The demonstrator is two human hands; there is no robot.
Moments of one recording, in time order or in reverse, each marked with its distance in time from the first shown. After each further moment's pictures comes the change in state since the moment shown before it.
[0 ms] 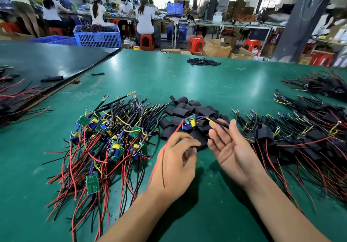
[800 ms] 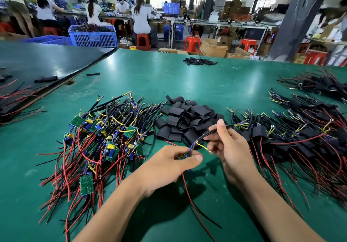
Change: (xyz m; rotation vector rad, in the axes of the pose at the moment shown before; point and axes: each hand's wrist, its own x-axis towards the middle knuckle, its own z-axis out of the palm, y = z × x) left_hand 0.016 0.017 -0.033 -0.312 -0.600 -0.537; right_hand -0.001 0.006 -0.004 -0.451 0.089 -0.259
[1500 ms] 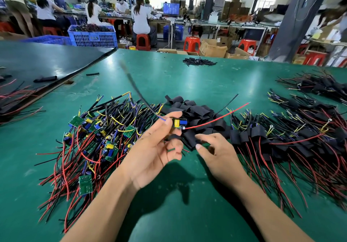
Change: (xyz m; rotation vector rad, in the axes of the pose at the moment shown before) left_hand 0.007 0.002 -0.022 -0.851 -0.059 0.243; right_hand 0.003 0.027 -0.014 -0.989 -0.149 -0.335
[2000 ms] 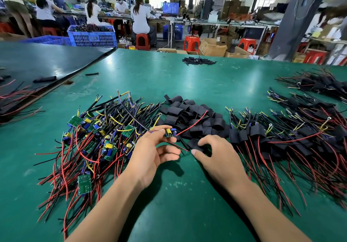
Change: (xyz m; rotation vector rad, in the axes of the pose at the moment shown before) left_hand 0.007 -0.014 -0.002 0.099 0.417 -0.035; right_hand -0.006 -0.001 -0.002 -0.264 -0.002 0.007
